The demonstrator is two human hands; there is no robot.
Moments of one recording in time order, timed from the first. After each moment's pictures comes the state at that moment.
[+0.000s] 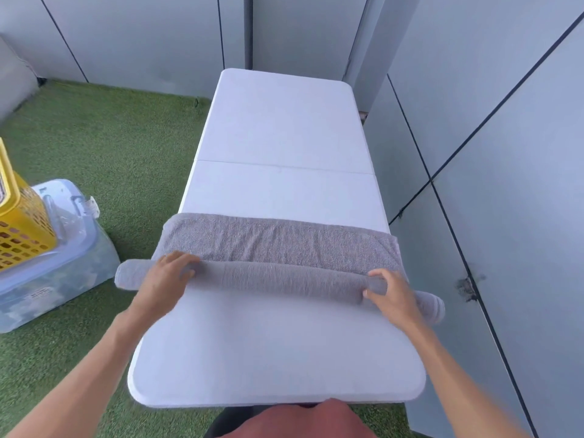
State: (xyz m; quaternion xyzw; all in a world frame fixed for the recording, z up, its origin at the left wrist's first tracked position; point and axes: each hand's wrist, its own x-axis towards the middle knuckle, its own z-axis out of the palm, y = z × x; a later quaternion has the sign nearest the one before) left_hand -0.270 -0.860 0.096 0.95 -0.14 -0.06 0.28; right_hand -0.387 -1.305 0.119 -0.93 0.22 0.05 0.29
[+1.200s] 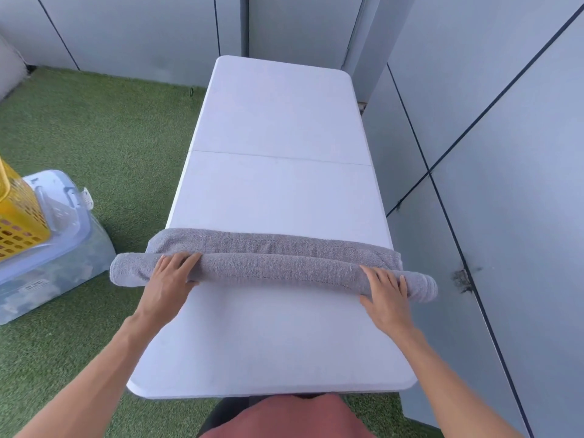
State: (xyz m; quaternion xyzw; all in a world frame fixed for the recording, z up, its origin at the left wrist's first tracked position) left_hand -0.290 -0.867 0.073 0.97 -0.19 -0.04 0.17; right_hand -0.405 -1.299 0.093 -0.99 0.12 0.08 0.08
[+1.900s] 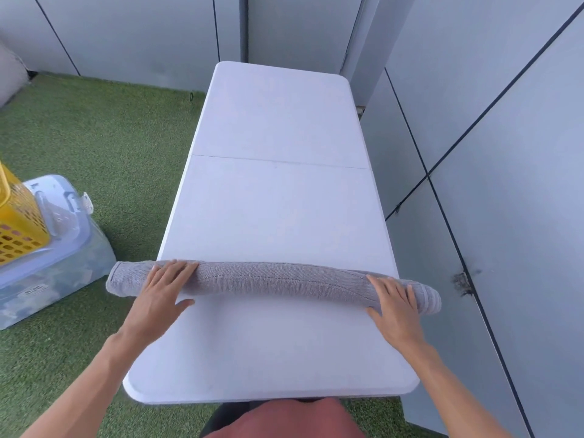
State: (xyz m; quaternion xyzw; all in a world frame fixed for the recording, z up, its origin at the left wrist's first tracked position) left_hand -0.305 -0.848 0.070 0.96 -0.24 -0.03 0.16; right_hand -0.426 -1.312 0.093 -0.99 0.11 0.08 0.09
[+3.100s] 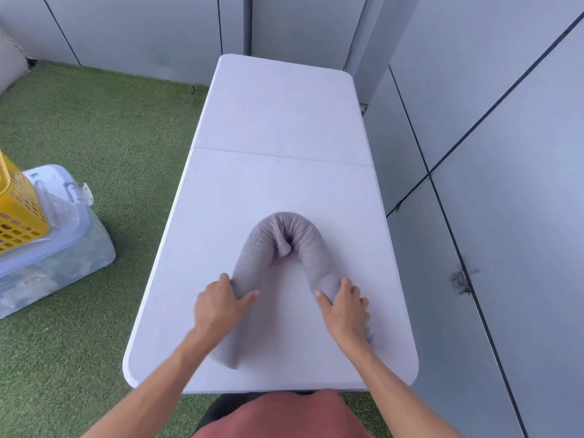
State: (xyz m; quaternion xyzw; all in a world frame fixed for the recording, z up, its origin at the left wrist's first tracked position) left_hand -0.344 -0.969 0.109 0.96 0.06 -0.19 0.21; right_hand -0.402 -1.190 0.107 -0.92 0.32 0.10 0.18
